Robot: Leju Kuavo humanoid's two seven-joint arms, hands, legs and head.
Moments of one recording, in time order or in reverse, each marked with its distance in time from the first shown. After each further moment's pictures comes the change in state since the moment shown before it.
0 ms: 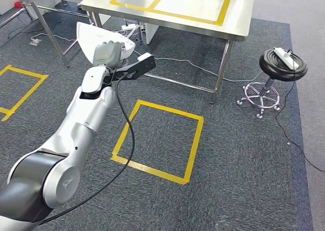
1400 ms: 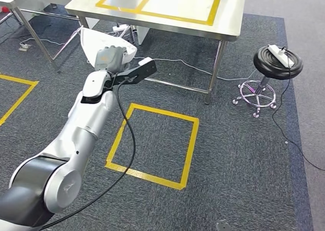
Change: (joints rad) left arm 0.025 -0.014 0.011 -0.015 0.000 0.000 -0.018; right arm -0.003 0.004 0.000 0.000 0.002 -0.003 0.001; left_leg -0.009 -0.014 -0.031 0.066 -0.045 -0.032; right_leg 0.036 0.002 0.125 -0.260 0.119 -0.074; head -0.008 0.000
